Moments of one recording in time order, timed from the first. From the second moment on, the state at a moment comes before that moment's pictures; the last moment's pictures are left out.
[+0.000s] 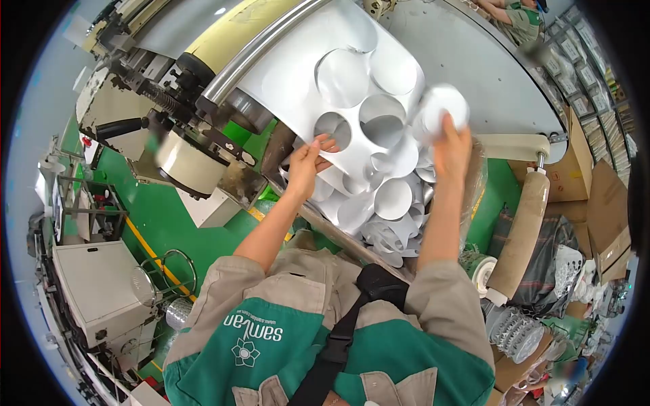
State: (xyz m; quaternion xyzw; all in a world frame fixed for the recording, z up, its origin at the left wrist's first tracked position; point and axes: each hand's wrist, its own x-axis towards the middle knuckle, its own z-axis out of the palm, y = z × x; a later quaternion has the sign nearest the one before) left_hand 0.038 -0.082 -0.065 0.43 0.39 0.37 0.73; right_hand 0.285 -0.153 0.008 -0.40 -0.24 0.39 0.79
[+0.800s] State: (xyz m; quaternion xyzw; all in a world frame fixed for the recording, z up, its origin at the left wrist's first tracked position) left_hand 0.061 0.031 -0.146 0.23 0.51 0.54 0.63; right_hand 0.352 -0.409 -0.176 -0.47 0.12 0.10 0.87
